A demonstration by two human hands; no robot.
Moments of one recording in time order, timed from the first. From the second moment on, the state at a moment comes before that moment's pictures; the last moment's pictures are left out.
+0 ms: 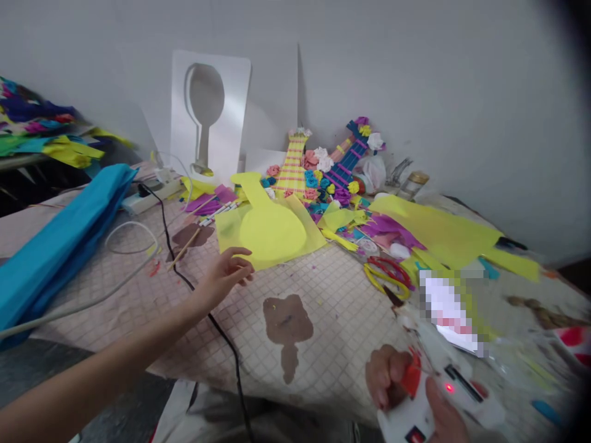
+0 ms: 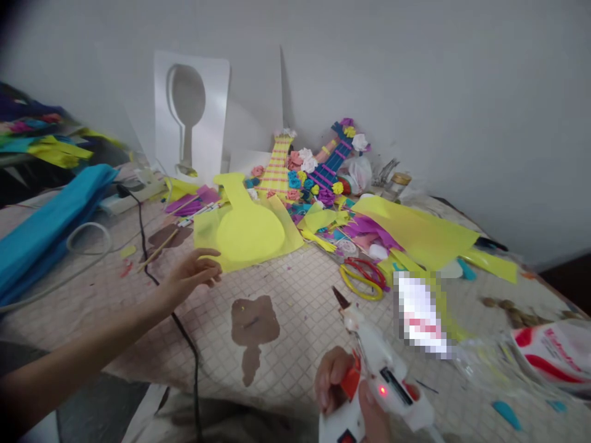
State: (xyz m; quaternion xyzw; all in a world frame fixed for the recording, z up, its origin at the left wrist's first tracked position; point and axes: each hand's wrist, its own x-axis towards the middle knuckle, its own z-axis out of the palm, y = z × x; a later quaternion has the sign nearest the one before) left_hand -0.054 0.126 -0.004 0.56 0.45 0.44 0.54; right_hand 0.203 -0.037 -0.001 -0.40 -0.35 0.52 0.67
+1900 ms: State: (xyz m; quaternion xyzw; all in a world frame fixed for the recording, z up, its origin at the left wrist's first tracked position) left_hand -0.039 0.212 -0.001 0.94 0.32 0.09 0.10; right_hand 0.204 0.119 0.012 -0.47 -0.36 0.61 0.53
